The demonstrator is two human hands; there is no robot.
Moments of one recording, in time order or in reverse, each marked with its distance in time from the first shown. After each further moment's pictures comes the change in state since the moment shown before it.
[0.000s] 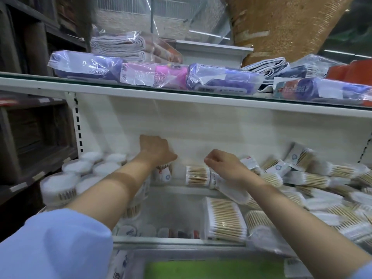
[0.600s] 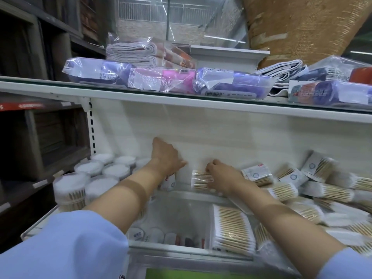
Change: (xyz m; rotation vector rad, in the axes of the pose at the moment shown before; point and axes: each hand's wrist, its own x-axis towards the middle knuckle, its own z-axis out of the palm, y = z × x) left_hand -0.003 0.010 0.011 0.299 0.093 0.050; right_hand 0.035 0.011 0.034 -0.539 -0.144 -0.131
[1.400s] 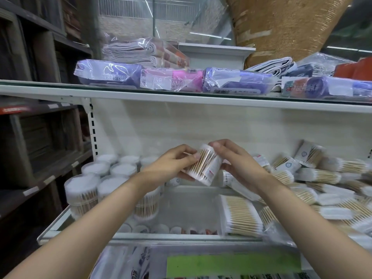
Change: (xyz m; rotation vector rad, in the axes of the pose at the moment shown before) left_hand -0.091 -0.030 -0.042 -1.936 -0.335 0.183; right_hand -0.067 -0.033 -0.039 1.490 0.230 -0.074
